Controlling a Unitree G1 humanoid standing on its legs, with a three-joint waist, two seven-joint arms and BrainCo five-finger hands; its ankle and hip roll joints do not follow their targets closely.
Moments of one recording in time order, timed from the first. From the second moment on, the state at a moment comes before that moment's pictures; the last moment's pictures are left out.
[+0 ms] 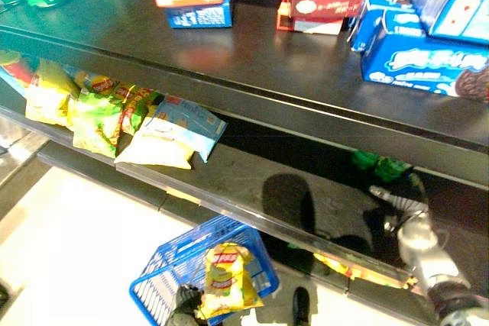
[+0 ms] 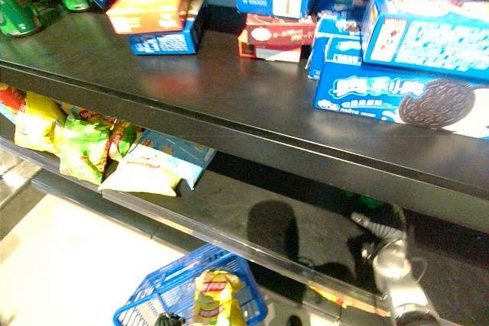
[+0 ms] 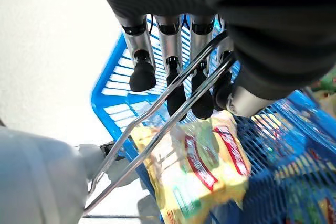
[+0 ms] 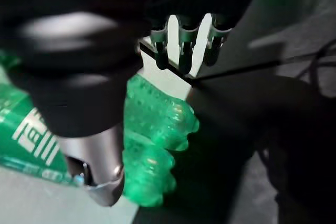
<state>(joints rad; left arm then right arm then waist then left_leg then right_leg) -0.16 0.08 -0.21 0.97 0.06 0.09 0.36 -0.33 -0.59 -0.07 0.50 0.25 0.04 -0.48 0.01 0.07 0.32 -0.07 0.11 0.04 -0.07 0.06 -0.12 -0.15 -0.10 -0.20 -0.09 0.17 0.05</state>
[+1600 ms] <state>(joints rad) -0.21 0.08 -0.26 0.96 0.02 0.03 0.37 -0.80 -0.69 0.13 0.86 0.31 0.09 -0.53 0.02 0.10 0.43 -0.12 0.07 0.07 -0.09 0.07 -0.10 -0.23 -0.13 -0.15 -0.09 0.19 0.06</state>
